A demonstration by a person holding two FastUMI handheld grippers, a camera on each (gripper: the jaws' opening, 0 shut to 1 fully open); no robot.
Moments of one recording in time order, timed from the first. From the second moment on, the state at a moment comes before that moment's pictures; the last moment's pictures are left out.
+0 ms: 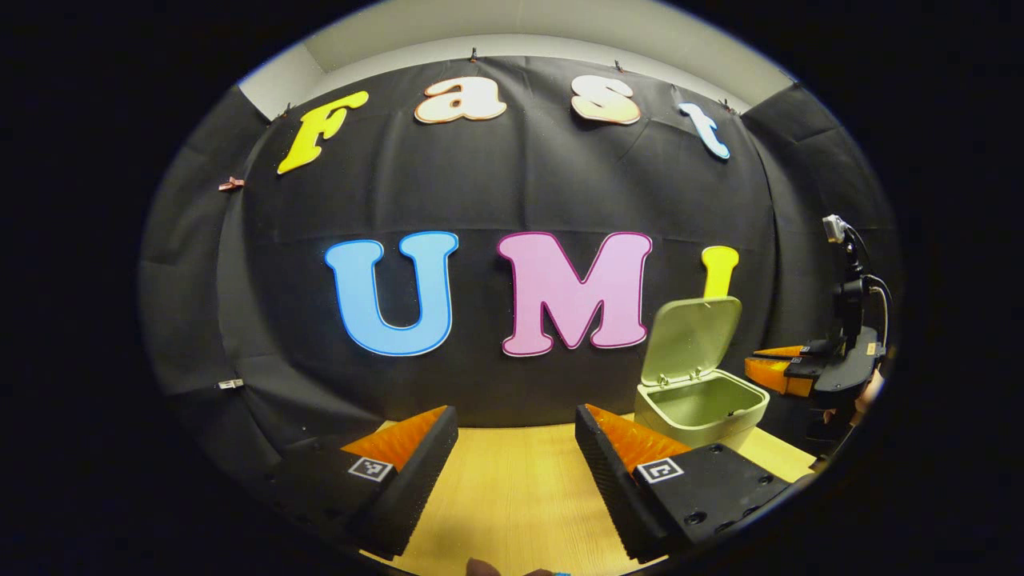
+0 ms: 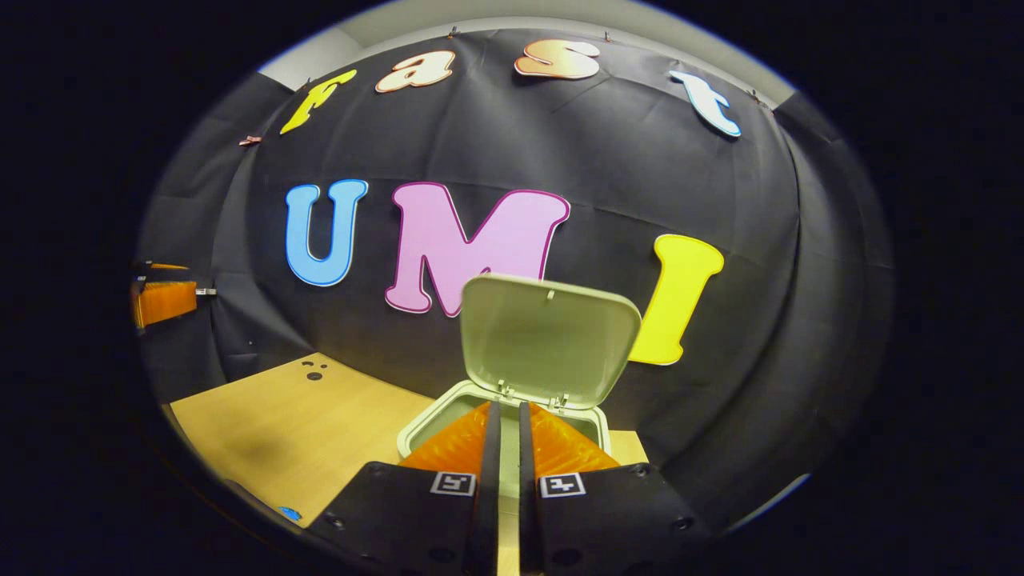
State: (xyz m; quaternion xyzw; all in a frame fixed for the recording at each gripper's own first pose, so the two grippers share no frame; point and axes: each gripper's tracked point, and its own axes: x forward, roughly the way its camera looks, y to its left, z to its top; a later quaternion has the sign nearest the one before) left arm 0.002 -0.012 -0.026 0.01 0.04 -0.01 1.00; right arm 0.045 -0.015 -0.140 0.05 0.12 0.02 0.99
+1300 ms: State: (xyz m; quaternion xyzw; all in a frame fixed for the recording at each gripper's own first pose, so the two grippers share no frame) left arm -0.083 -0.057 -0.302 0.05 0.29 -0.18 0.94; right arm -0.064 0.084 -0.143 0.10 0.15 0.11 0.98
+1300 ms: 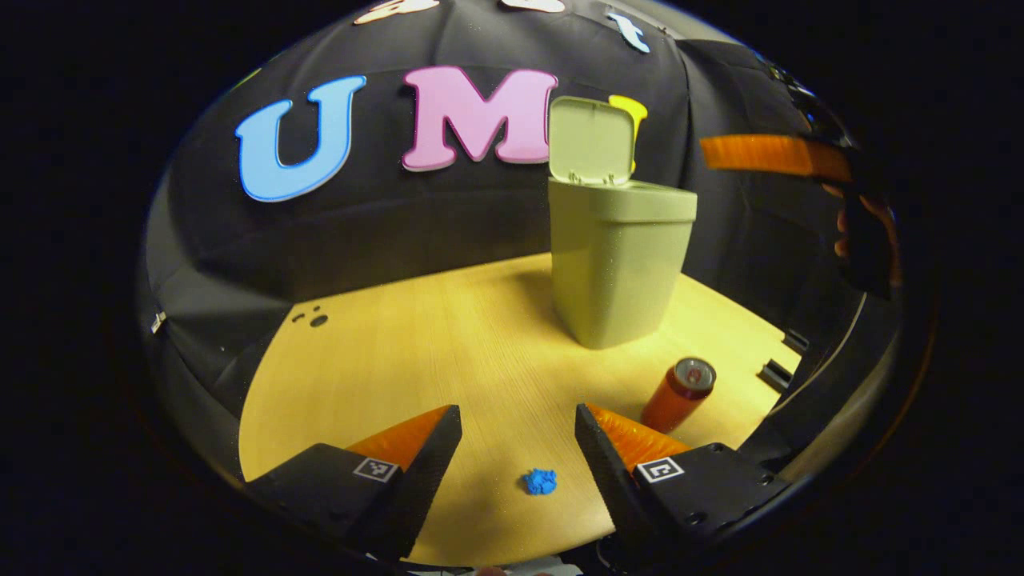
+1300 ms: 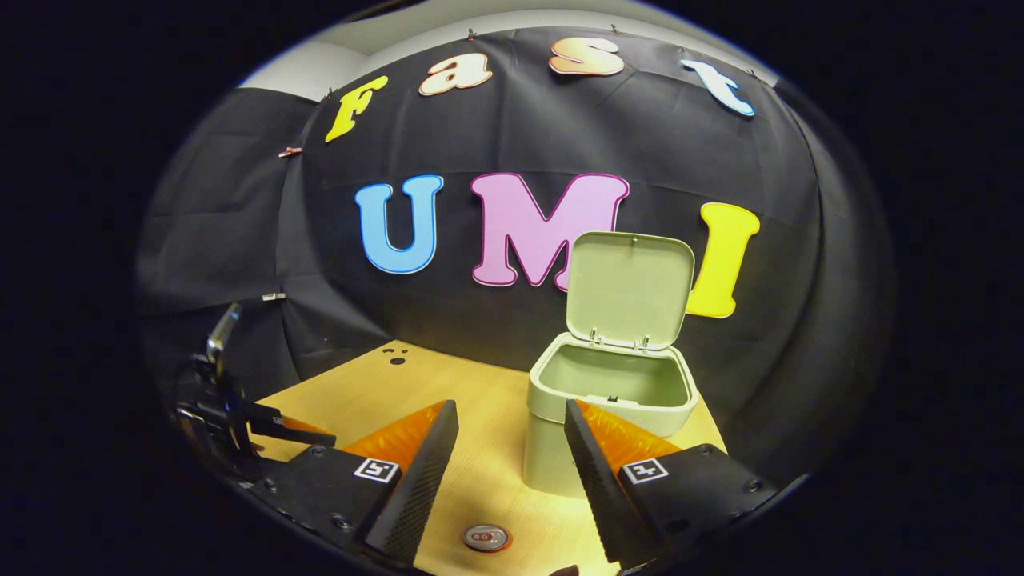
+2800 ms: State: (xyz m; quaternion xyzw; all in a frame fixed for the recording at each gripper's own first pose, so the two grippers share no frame) left arm -0.103 -0.084 -0.435 0.07 0.45 -0.25 0.85; right arm -0.076 0.044 -0.169 0.08 0.19 0.05 0.98
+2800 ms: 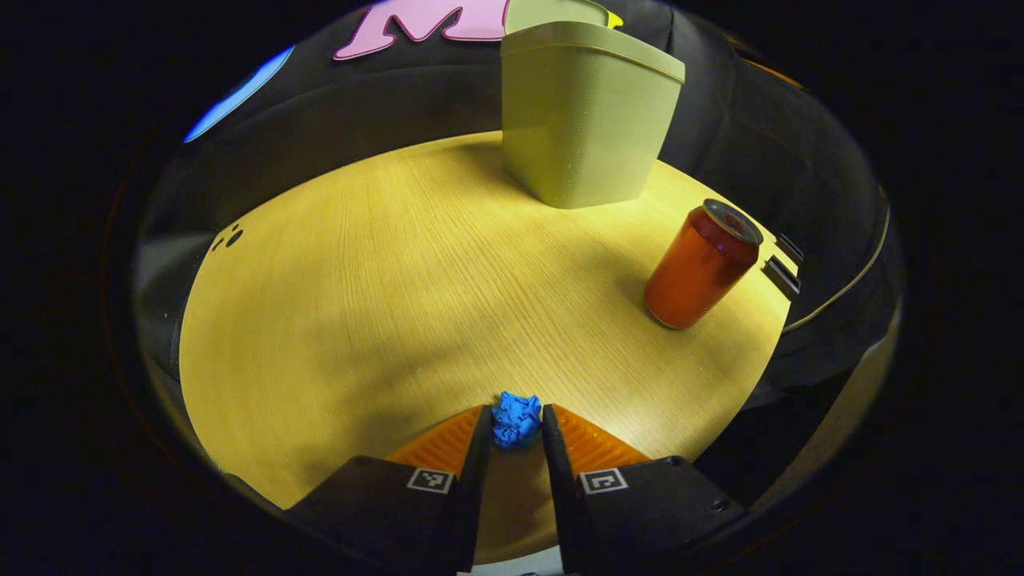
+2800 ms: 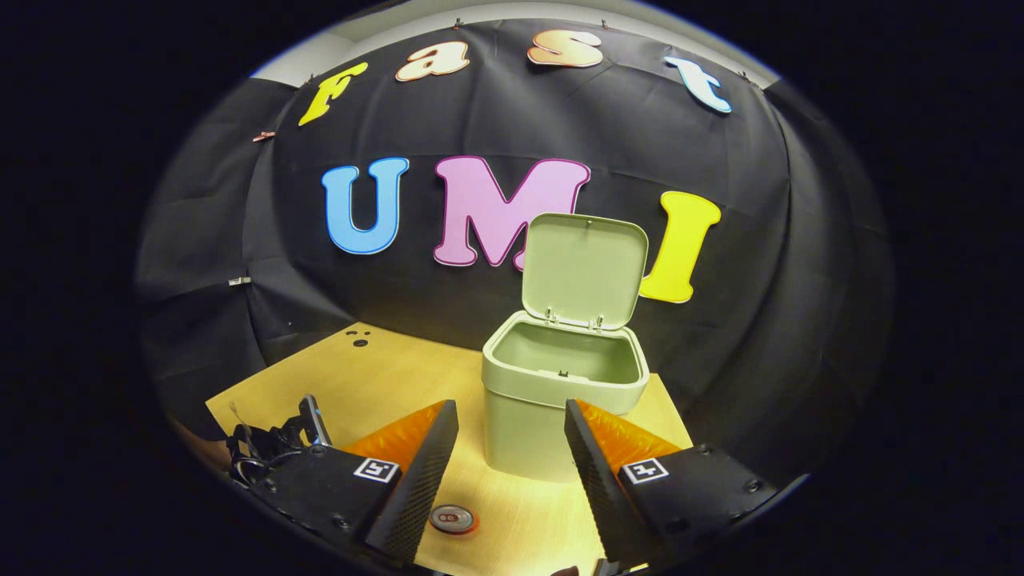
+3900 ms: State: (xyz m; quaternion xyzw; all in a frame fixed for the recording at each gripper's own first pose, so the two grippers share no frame) left arm 0.035 -0.109 -0.194 -0.01 0.22 -0.27 0.94; right arm -0.072 0.048 -0.209 0.07 0.23 0.04 0.97
